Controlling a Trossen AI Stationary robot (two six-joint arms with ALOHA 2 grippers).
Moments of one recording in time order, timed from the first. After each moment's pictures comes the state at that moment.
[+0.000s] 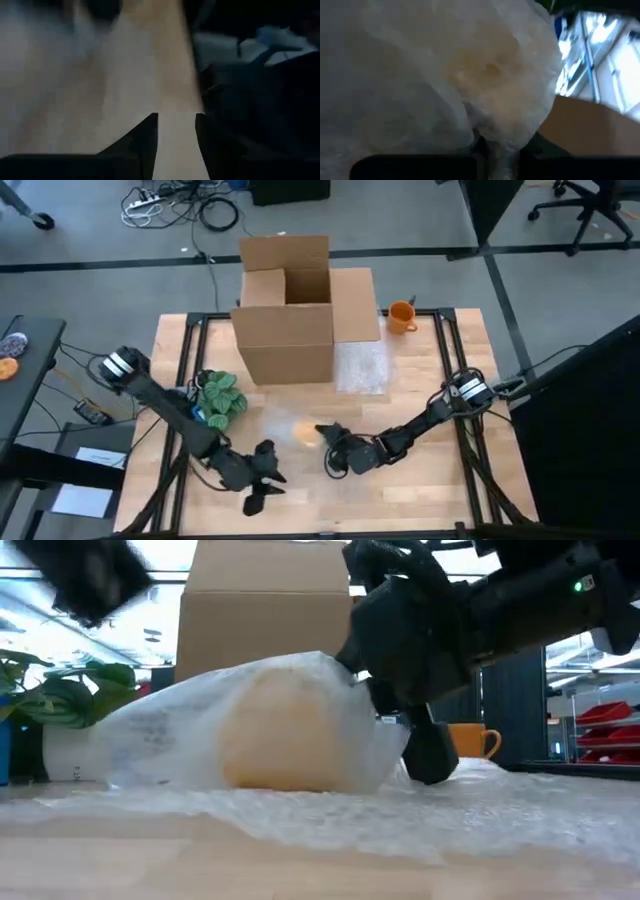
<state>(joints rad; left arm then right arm) -0.73 1.42 0.86 0.06 -0.38 -0.52 0.48 2.06 0.97 0.65 0.94 -1.35</state>
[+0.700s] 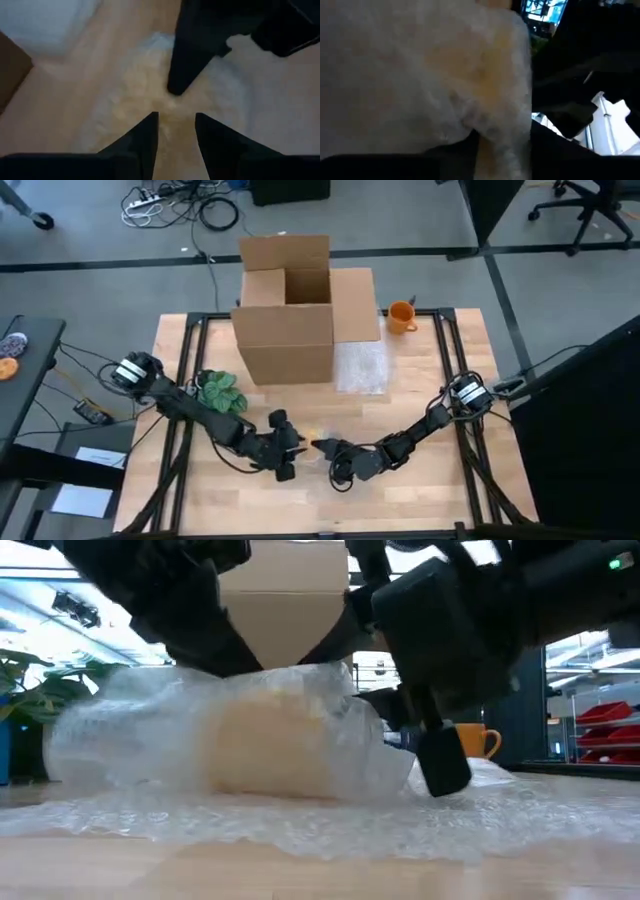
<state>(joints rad) -0.51 1.62 0.87 -0.04 -0.49 -0.50 0.54 2.07 0.98 0.75 0.85 -1.46</state>
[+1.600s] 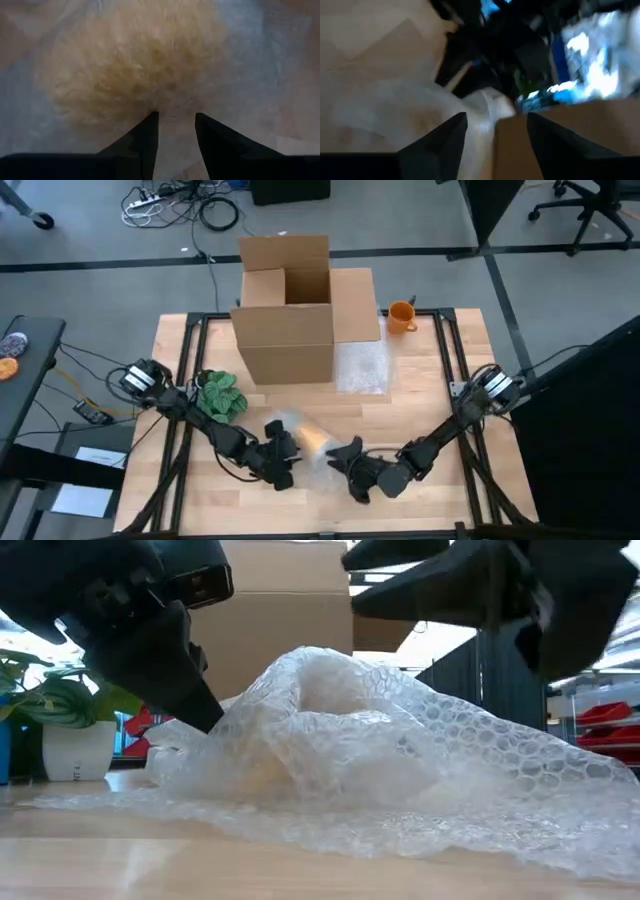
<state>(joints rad) -0.56 1.71 0.87 -0.05 -0.50 -0.64 0.65 1.79 0.94 0.48 0.90 -0.71</state>
